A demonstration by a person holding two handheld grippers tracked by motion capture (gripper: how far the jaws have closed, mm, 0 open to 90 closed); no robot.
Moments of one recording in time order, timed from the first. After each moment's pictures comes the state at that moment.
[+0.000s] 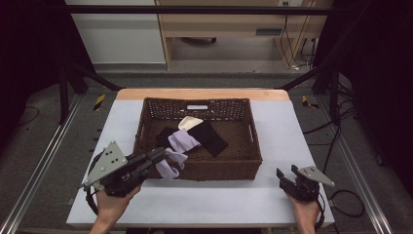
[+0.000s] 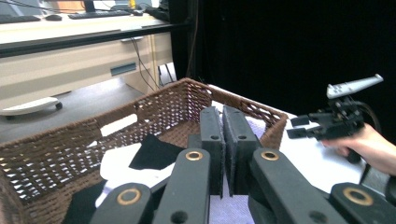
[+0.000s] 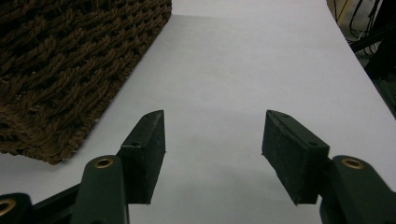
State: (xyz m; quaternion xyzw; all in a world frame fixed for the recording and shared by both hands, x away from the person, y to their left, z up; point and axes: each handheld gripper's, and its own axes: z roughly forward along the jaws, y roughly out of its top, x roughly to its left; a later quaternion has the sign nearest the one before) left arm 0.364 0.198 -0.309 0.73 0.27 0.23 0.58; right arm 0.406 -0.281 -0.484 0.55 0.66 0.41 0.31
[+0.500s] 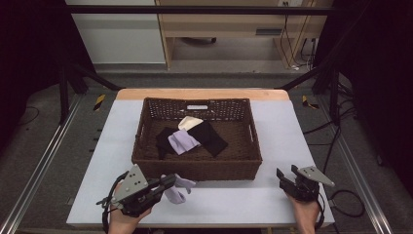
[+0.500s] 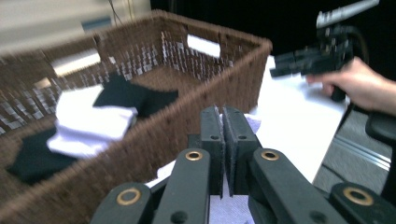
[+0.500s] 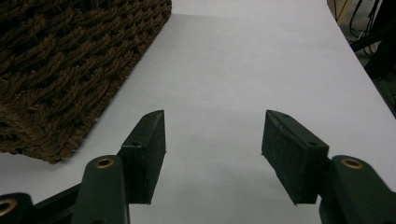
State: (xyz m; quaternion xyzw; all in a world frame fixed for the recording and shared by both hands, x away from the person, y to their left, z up) left arm 0.354 0.181 -0.373 0.79 0.28 0.17 0.52; right arm 0.406 -0.281 -0.484 0.55 0.66 0.41 0.31
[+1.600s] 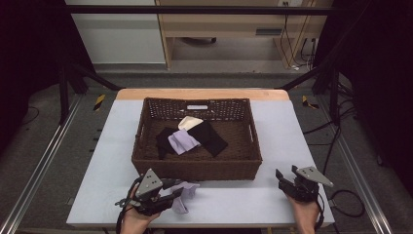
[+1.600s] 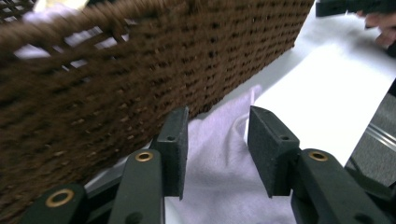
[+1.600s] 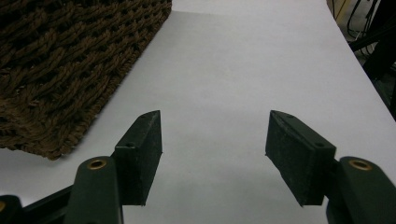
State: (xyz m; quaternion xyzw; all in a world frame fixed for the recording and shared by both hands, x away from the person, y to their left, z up) left arm 0.374 0.175 -0.428 0.80 0.35 0.14 0.46; right arm 0.405 -0.279 -0.484 0.54 0.66 0.41 0.31
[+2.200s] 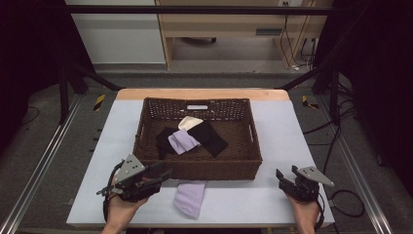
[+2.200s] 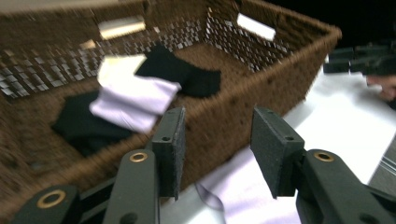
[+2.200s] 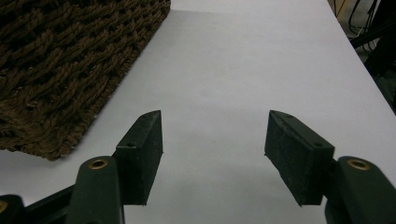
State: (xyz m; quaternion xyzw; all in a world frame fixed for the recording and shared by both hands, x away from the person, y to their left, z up) left arm 0.389 0.199 -0.375 0.77 0.36 0.19 0.50; right arm 0.405 -0.280 -0.484 0.55 0.66 0.41 0.31
